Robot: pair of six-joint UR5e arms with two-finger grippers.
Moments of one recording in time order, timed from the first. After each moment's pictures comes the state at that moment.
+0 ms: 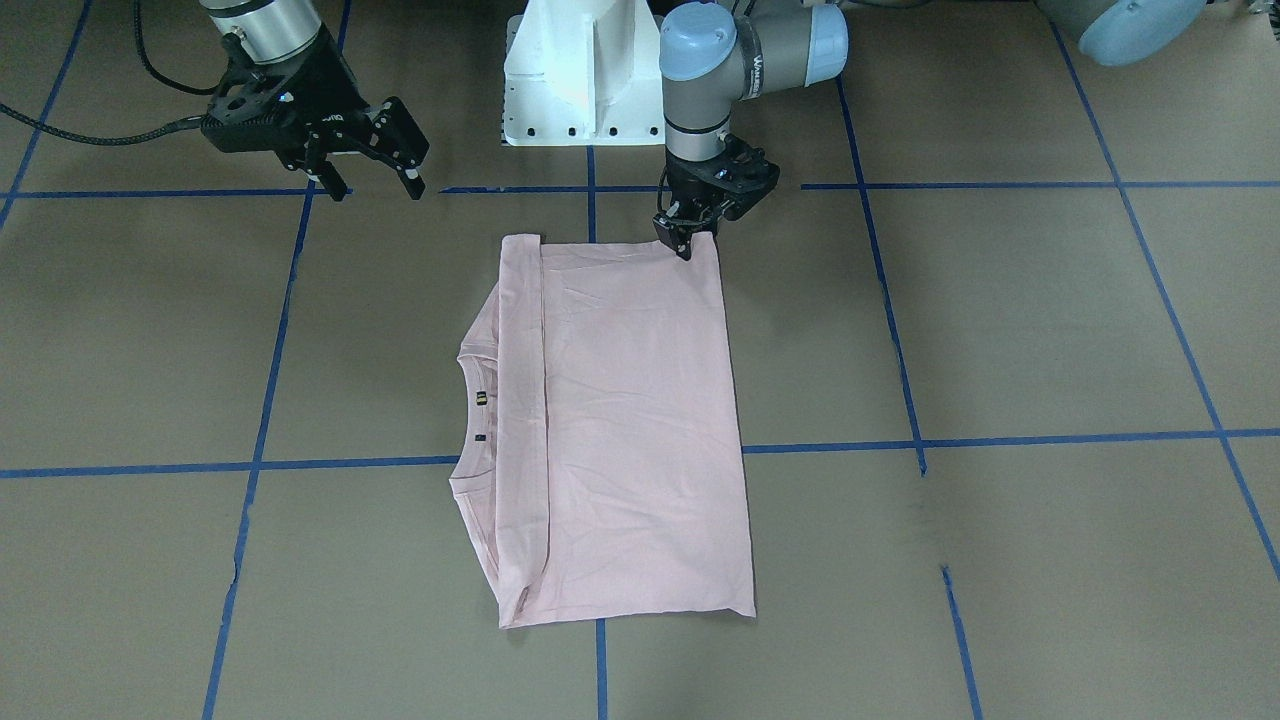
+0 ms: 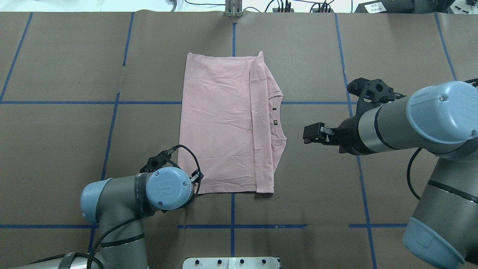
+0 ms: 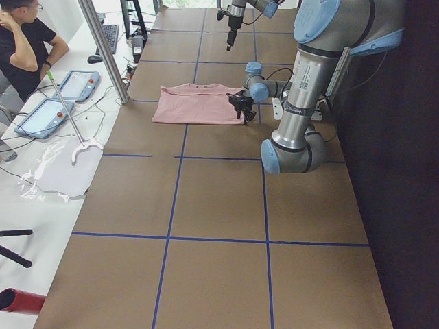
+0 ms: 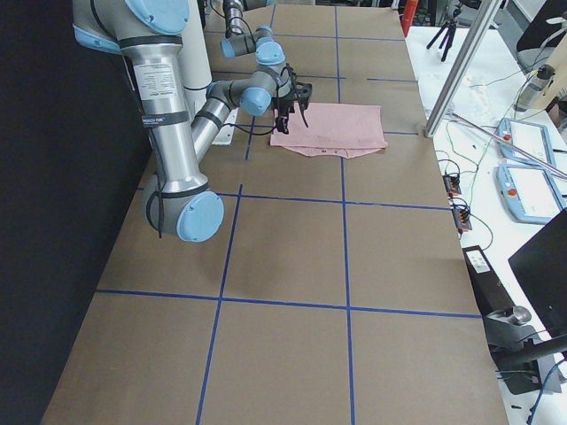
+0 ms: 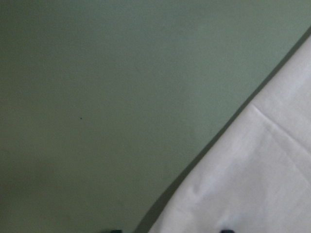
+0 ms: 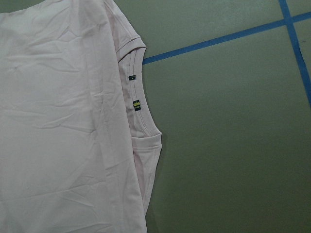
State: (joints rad) left arm -0.27 -2.08 -1.81 -1.53 -1.61 -2.13; right arm 0.59 -1.34 2.23 -1.50 1.88 1.43
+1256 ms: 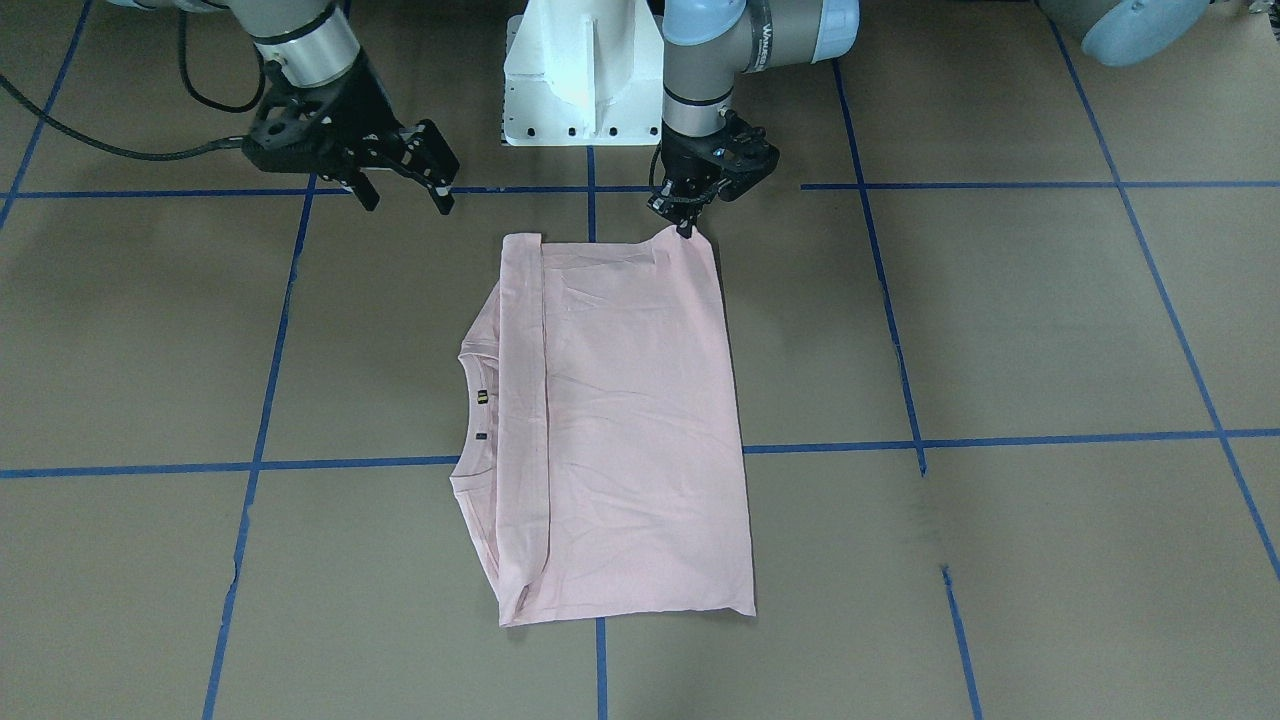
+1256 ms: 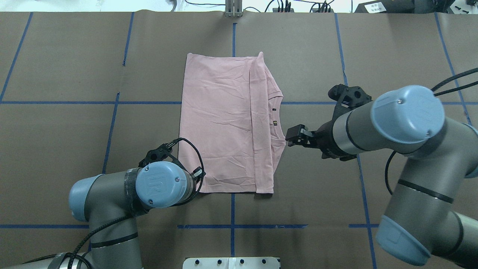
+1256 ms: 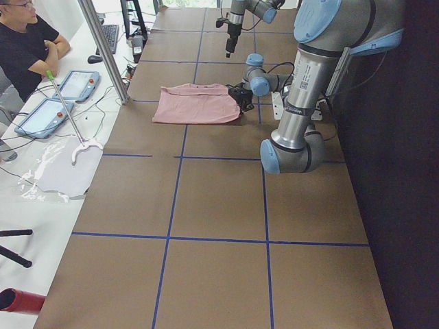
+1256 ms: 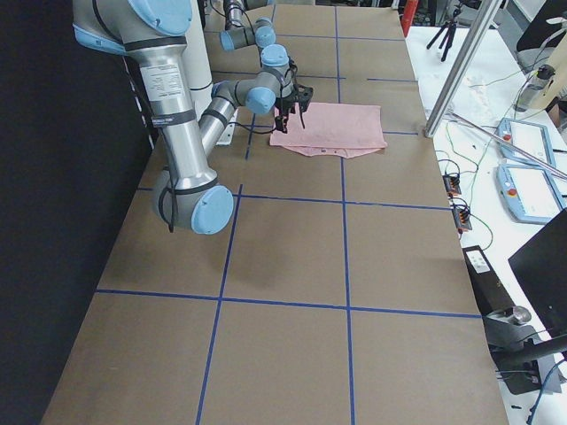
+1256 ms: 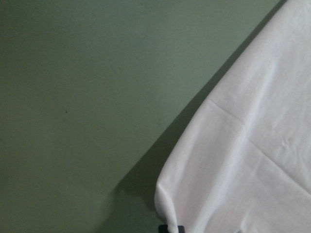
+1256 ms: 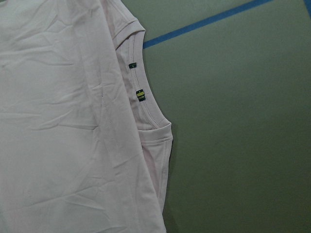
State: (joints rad) left arm -0.29 -2.09 -1.89 -1.53 -1.61 -2.07; right arm 0.53 -1.23 2.11 -1.51 1.87 1.59
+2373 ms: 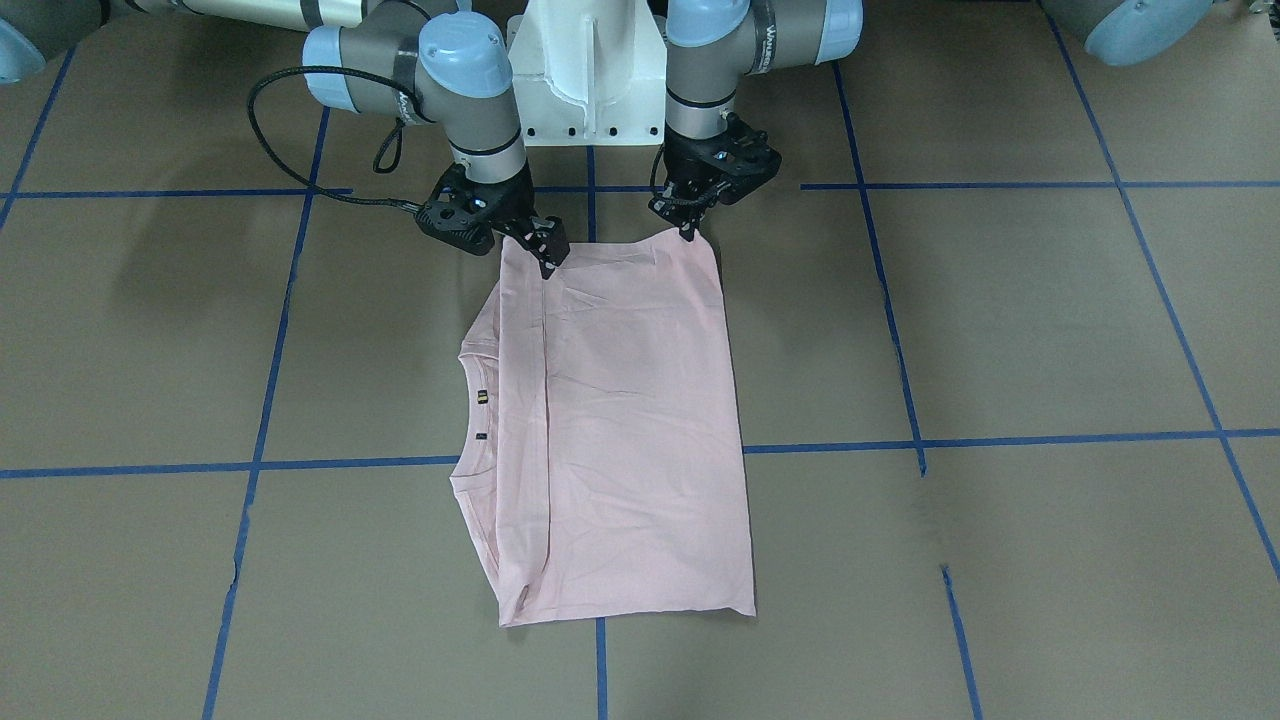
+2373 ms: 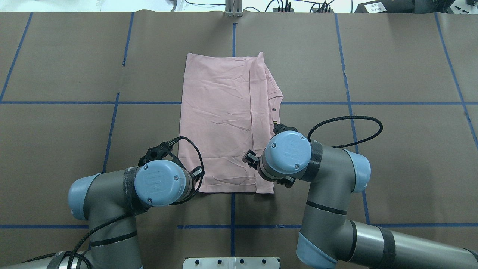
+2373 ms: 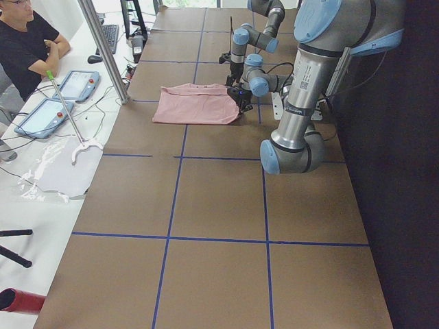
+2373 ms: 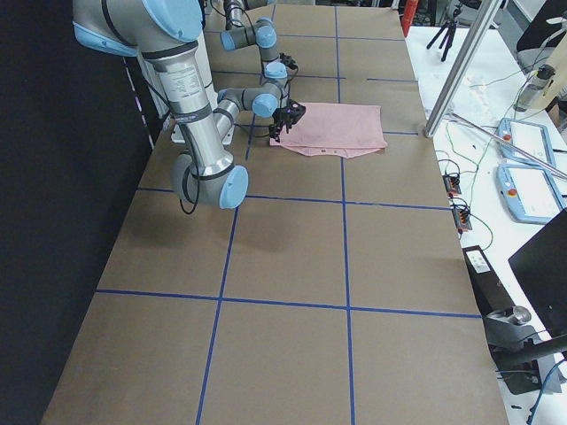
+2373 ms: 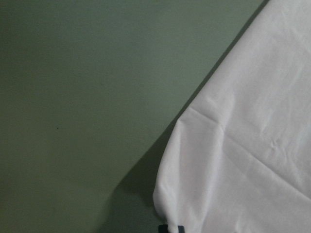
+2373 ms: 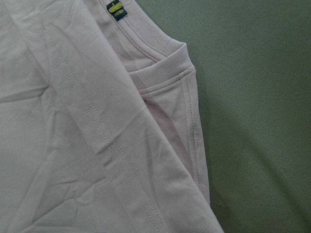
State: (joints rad) left arm -0.29 -2.08 -1.88 -1.53 -1.61 -2.04; right arm 0.37 -1.02 1.75 -1.50 1.74 1.86
